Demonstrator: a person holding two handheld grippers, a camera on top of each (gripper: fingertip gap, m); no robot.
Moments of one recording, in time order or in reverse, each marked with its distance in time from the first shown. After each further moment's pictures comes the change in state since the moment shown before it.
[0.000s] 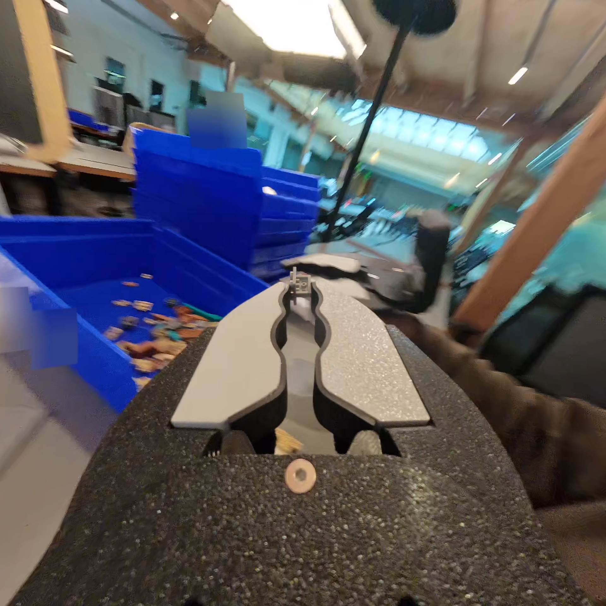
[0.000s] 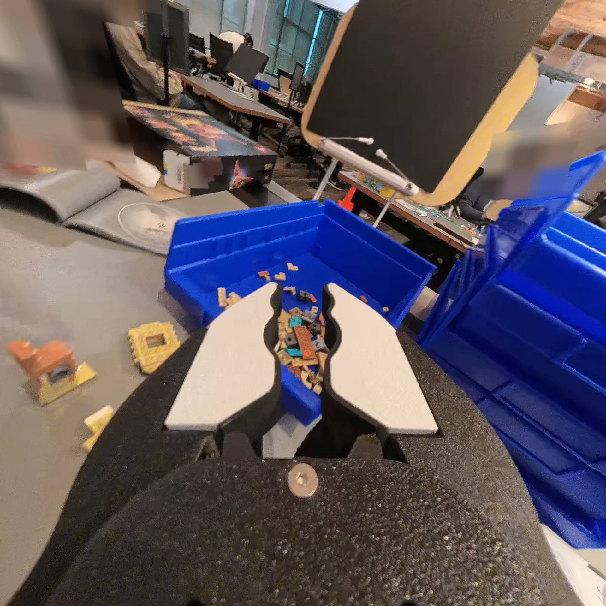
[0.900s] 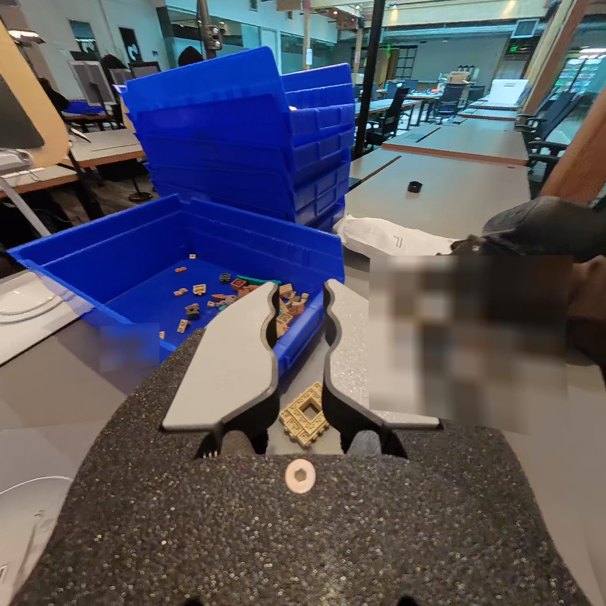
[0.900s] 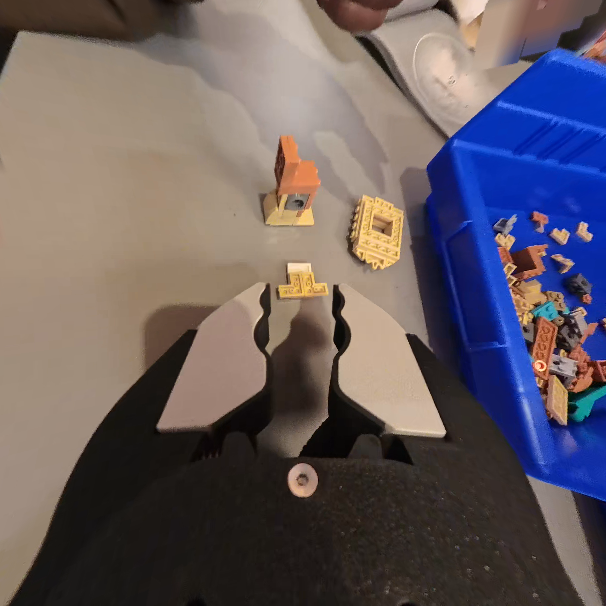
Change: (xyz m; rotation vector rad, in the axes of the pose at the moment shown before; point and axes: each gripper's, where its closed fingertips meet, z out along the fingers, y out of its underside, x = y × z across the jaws) left arm -0.055 0.041 0.031 -0.238 -0.011 0.300; right arm -0.138 0.094 -0.035 -0.287 -0.776 -0.263
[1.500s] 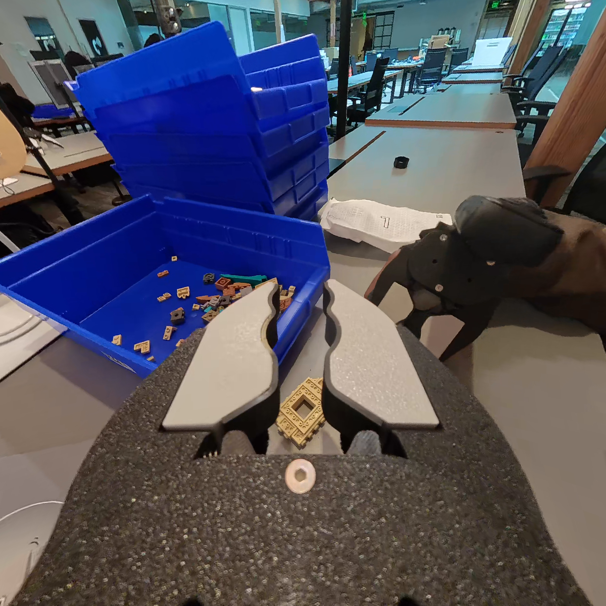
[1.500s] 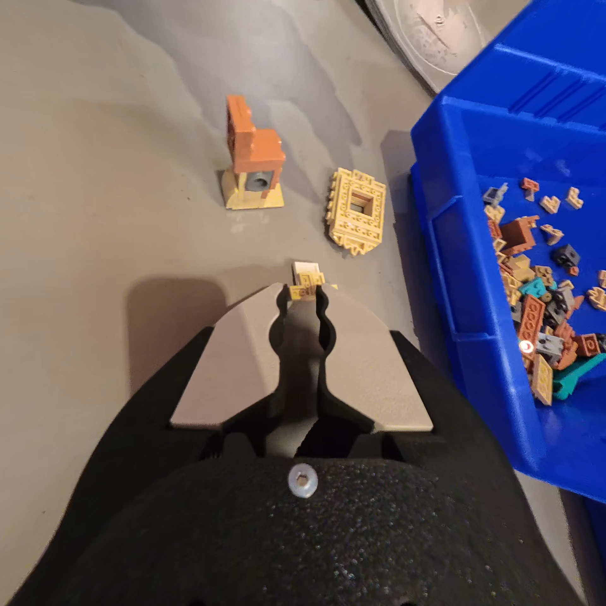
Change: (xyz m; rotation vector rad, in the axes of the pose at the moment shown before) left arm 0.017 0.008 0.009 -0.045 0.053 0.083; right arm 0.015 0.015 0.015 -0.110 0.064 0.019
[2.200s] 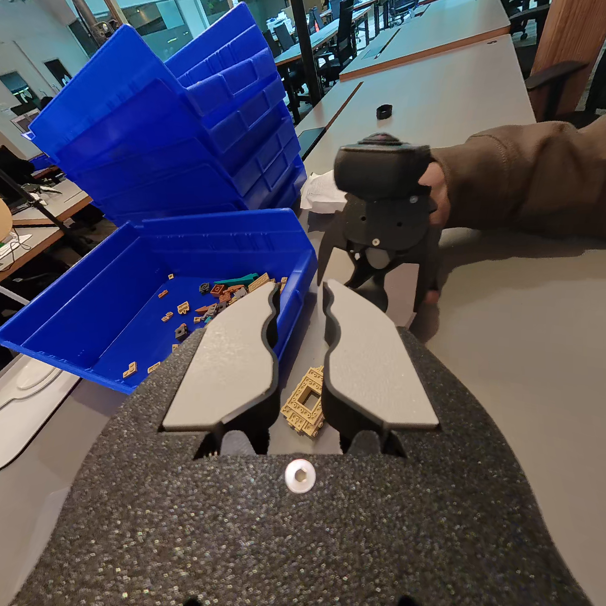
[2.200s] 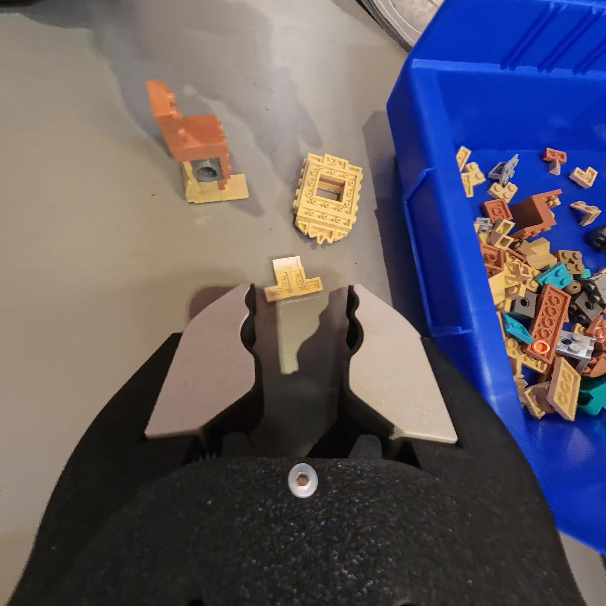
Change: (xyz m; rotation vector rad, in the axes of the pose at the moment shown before) left arm 0.022 0.010 0.005 -0.070 0.050 0.241; right arm 0.021 0.009 0.006 0.019 -0.114 0.090
